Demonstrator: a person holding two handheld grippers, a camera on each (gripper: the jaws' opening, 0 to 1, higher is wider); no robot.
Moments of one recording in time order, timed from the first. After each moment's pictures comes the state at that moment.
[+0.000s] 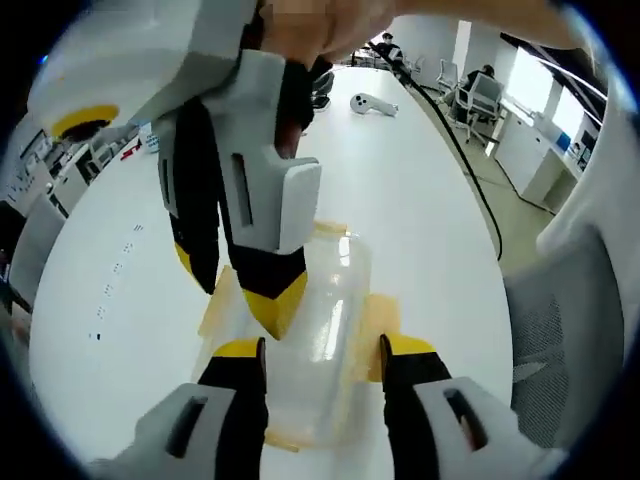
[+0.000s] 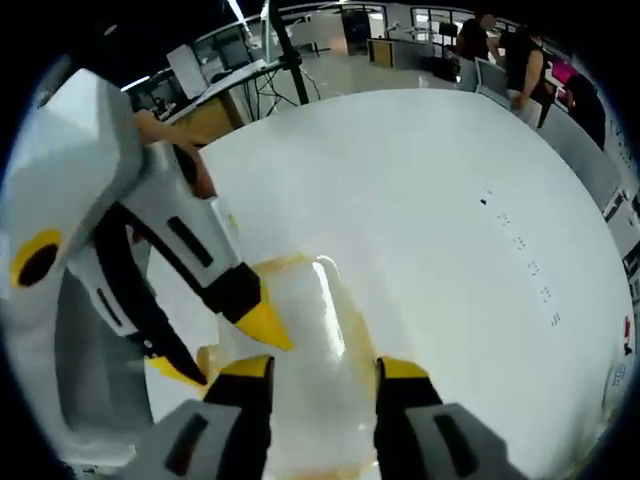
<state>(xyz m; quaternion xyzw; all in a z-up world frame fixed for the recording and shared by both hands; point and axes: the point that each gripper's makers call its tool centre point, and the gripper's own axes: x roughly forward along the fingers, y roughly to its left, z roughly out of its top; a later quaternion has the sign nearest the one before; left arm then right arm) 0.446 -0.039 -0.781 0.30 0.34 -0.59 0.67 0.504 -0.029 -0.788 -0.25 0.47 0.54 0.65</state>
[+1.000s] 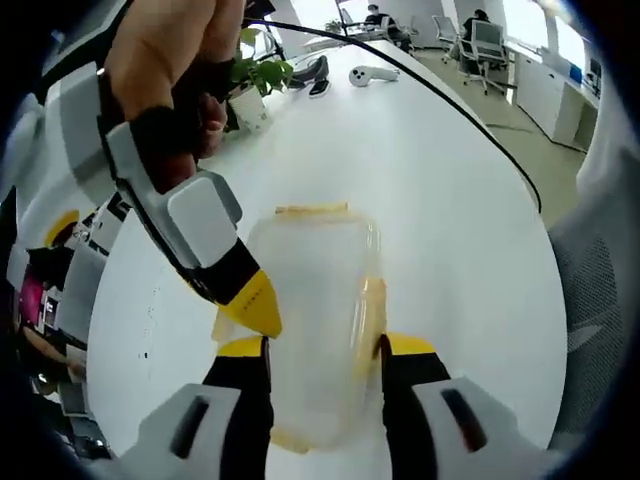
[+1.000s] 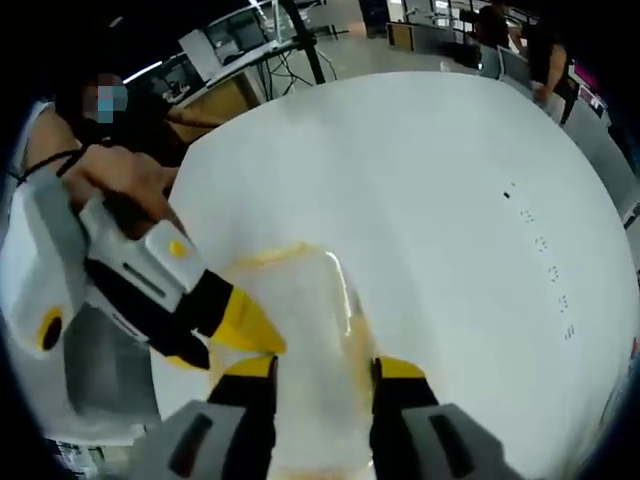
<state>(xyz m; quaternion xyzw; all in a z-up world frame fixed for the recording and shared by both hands) 0.447 -0.038 -0.795 0.41 0.26 -0.53 0.70 0.504 -0.028 -0.796 -0.26 0.50 0.57 0.60</state>
